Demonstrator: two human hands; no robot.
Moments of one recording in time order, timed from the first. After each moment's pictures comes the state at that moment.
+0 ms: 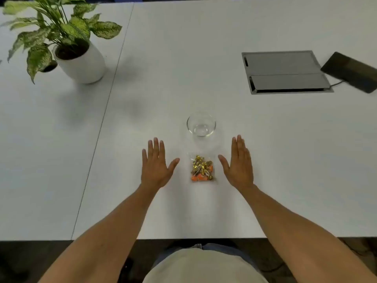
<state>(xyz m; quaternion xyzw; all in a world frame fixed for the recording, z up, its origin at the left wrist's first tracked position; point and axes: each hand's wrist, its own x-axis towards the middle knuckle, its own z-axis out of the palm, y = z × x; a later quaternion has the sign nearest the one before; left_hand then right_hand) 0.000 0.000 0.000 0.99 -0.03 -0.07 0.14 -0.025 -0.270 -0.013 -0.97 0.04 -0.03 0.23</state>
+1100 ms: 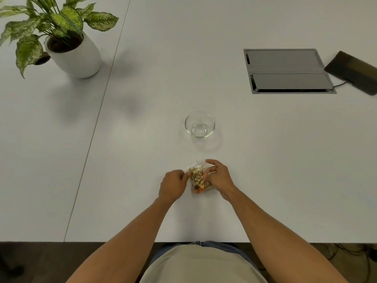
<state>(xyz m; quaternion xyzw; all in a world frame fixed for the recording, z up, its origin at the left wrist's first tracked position) -0.027 -0.056 -0.018 0.91 0.08 -0.21 0.35 -0.022 -0.233 -0.029 -0.72 0.24 0.21 0.61</state>
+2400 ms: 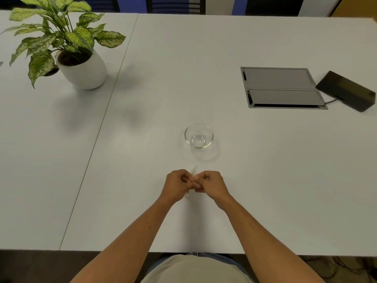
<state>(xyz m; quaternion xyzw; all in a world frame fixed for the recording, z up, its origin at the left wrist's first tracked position) -0.016 -0.066 0.019 0.82 0.08 -0.21 0.53 -0.025 -0.213 0.019 -0.74 0.20 0.21 0.61</state>
